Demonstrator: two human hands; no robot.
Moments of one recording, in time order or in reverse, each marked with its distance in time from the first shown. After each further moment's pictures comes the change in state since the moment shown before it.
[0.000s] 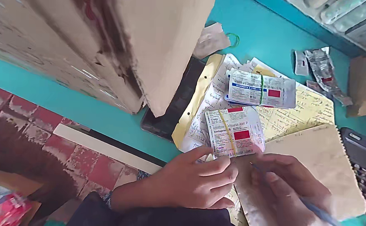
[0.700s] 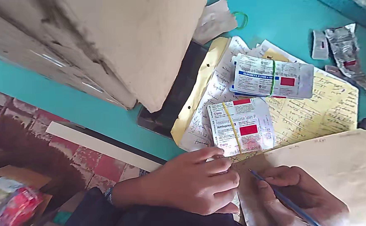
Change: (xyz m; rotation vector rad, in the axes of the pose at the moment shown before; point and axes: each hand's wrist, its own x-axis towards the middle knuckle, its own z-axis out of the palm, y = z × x) left_hand 0.001 -0.003 -0.003 -0.201 -0.059 0.037; right_hand -0.017 0.008 0.016 -0.073 0.178 -0.059
